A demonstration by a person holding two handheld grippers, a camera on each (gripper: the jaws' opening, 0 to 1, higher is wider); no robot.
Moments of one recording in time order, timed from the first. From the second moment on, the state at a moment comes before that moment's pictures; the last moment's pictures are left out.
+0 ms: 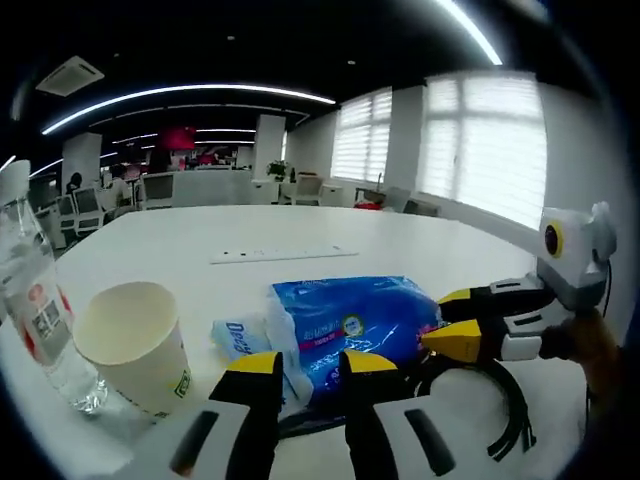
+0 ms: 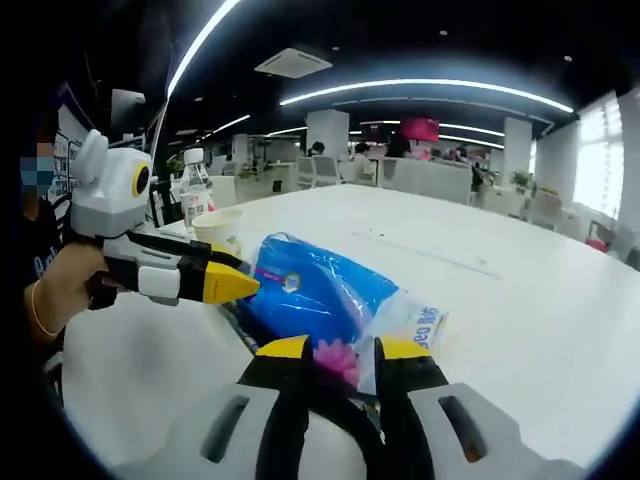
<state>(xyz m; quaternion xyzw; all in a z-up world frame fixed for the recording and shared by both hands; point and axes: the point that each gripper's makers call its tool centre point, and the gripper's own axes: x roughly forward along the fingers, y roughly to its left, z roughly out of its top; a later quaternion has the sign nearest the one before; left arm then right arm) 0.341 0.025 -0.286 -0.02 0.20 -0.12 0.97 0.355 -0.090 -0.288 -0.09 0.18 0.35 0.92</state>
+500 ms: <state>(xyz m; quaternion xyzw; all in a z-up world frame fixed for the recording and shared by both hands) 0.341 0.026 -0.290 0.00 0.20 -0.12 0.97 0.362 -0.099 -0.290 -0.07 0.19 0.32 0.92</state>
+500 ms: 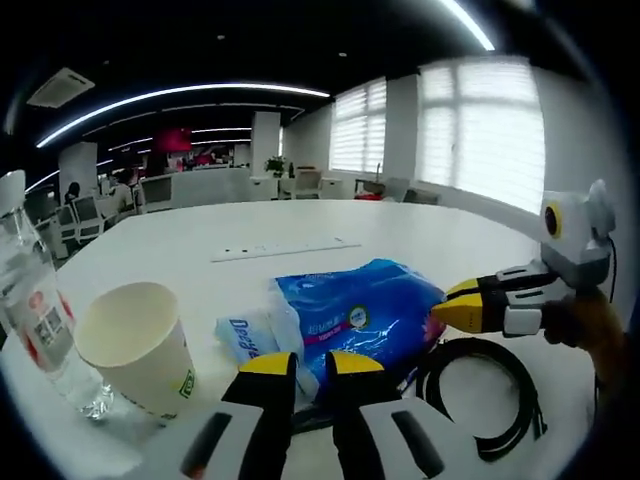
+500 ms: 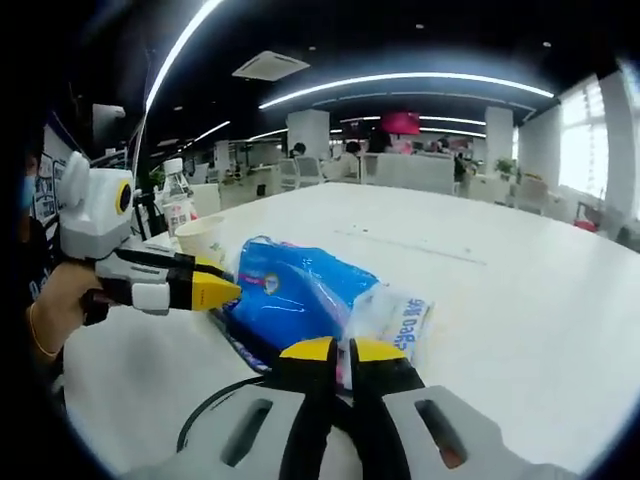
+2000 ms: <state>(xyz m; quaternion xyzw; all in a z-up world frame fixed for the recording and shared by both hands) 0.328 0.015 -0.231 -0.02 0.09 -0.13 0.99 0.352 -0.118 -0.238 -0.06 0.11 0.27 0.95</state>
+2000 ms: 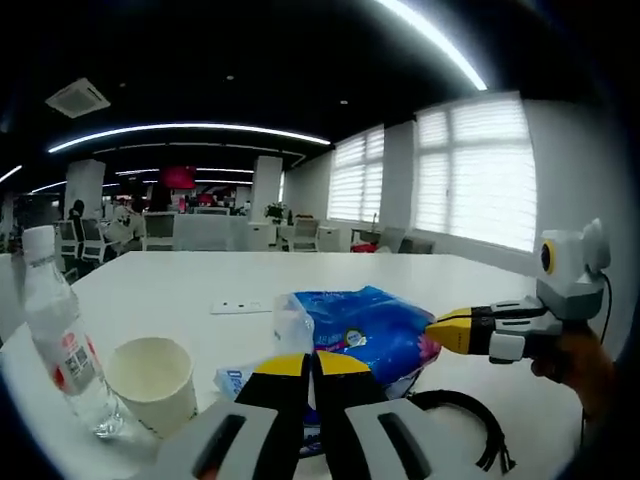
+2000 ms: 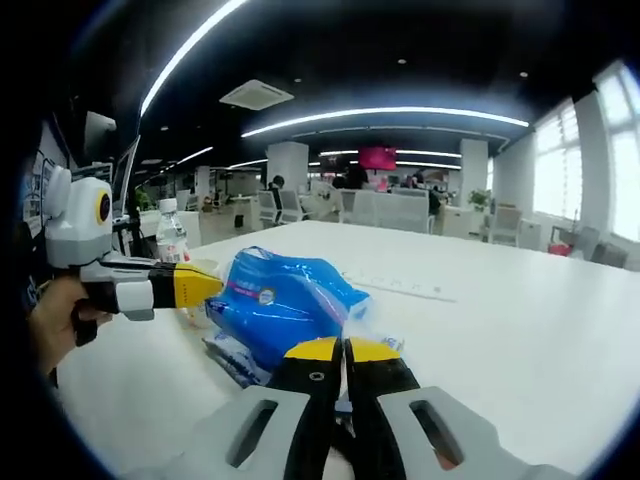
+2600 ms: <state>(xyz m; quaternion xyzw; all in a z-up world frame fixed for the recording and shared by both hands) 0.334 -0.021 -0.213 -0.04 0.06 -0.16 0.98 0.355 -0.156 -0.216 -0.04 0.10 0.25 0.96</state>
